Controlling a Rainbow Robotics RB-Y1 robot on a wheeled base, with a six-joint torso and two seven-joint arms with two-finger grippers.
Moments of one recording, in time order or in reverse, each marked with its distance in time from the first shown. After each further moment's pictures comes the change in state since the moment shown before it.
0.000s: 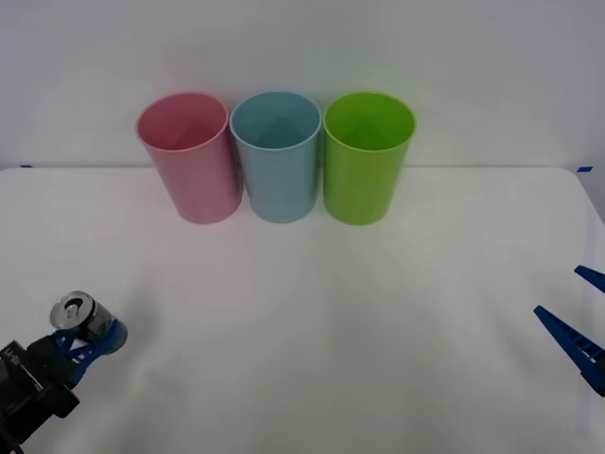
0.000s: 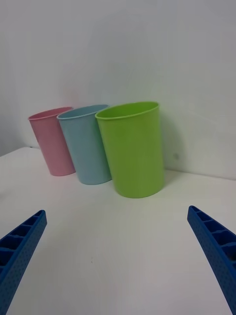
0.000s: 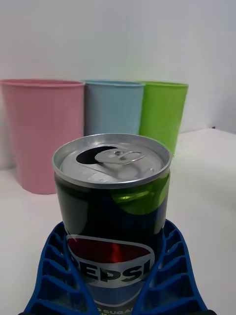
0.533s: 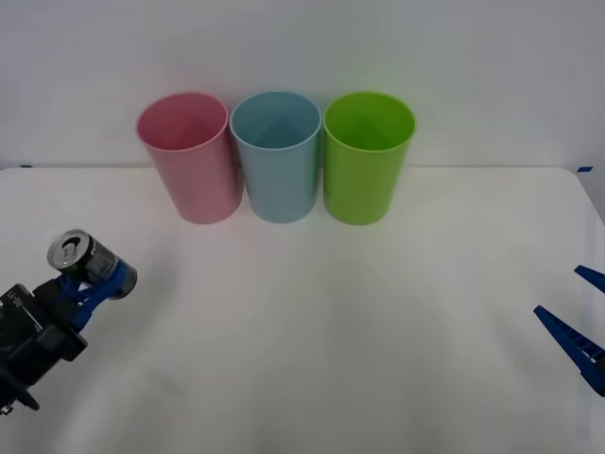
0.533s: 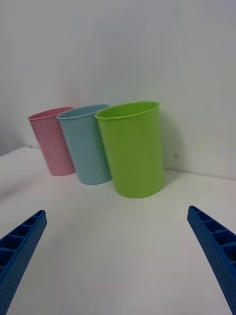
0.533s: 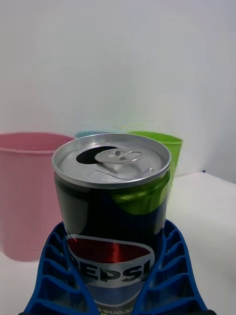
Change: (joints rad) right arm 0.000 0.000 0.000 0.000 0.000 0.000 0.000; left arm -0.074 -0.001 -0.022 -0.181 0.012 0.102 0.203
